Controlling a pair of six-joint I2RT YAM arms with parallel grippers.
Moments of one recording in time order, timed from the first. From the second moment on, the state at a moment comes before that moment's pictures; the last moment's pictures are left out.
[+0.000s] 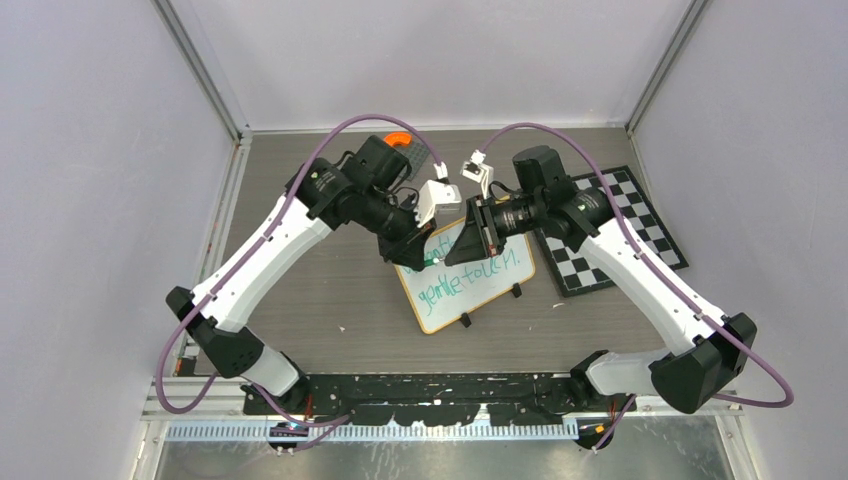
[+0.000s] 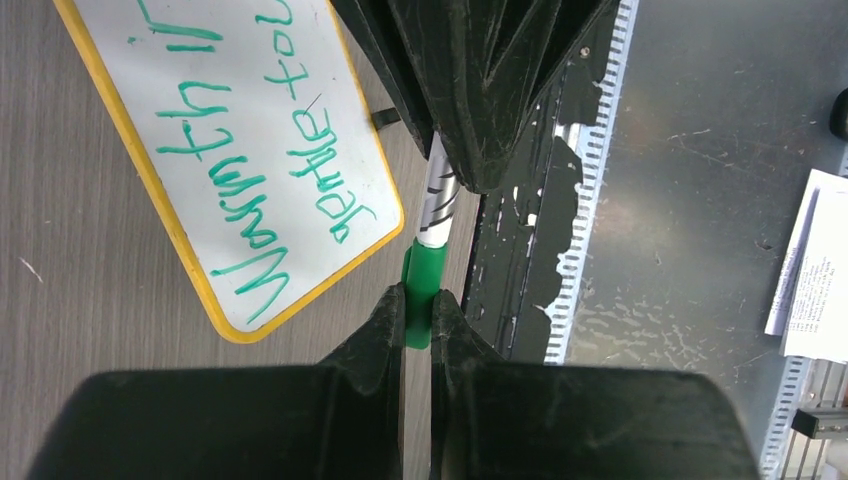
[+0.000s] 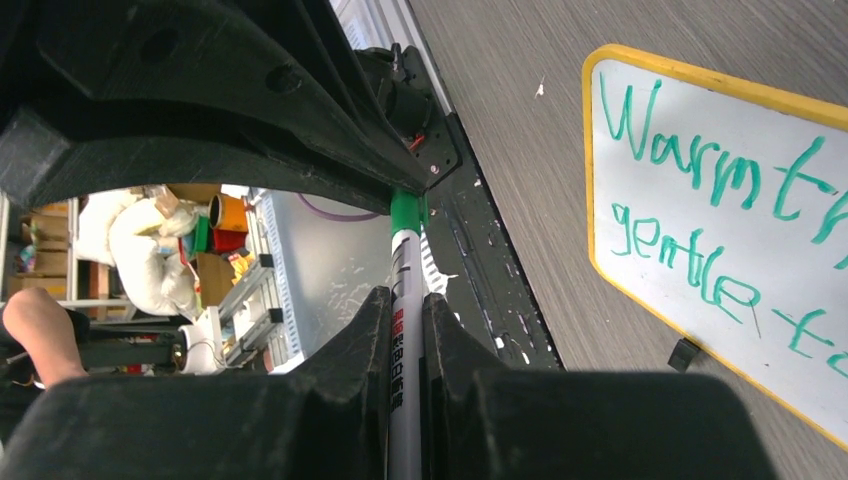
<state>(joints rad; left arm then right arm) -0.77 1.53 1.82 -1.29 0.58 0.38 0.57 1.30 1.34 -0.73 -0.91 0.29</state>
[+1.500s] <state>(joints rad) -0.55 1.39 1.58 -0.95 1.05 0.18 0.52 1.30 1.39 -0.68 -1.05 0.31</state>
